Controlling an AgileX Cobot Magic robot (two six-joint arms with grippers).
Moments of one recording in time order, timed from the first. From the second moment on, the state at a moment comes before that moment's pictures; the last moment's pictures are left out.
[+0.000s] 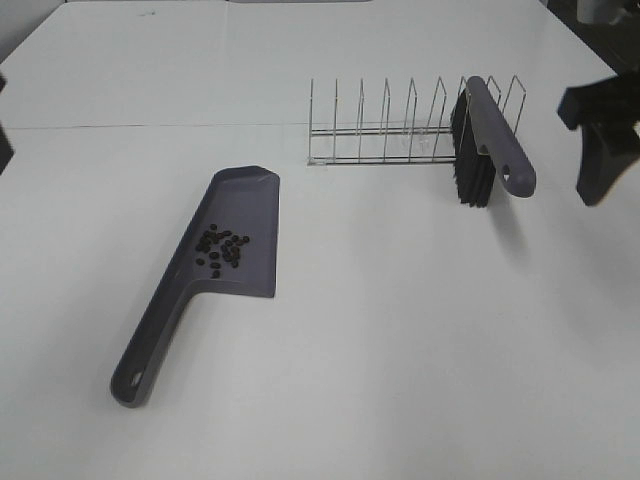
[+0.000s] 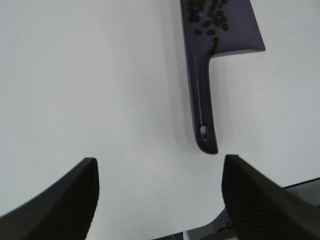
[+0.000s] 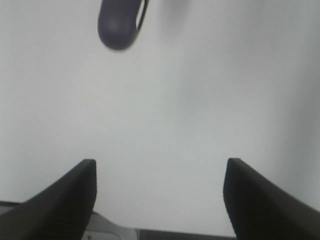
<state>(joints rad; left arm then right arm) -0.47 1.26 -1.17 0.08 1.22 -0.22 0.14 1.54 -1.20 -0.06 1.22 0.07</state>
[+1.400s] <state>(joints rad) -0.47 0.17 -0.50 -0.02 1.06 -0.01 0.14 0.00 -0.50 0.09 1.07 -0.13</state>
